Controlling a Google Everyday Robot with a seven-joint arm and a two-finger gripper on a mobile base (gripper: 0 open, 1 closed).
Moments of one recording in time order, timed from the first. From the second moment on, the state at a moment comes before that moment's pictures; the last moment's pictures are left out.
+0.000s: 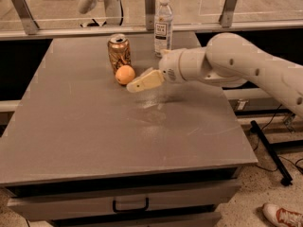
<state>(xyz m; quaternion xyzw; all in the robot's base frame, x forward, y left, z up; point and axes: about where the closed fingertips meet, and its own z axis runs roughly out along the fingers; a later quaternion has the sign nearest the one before) 0.659 0.015 0.859 -0.43 0.72 0.24 0.49</state>
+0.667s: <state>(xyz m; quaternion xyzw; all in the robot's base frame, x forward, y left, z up) 0.662 -0.093 0.900 -0.42 0.69 0.23 0.54</state>
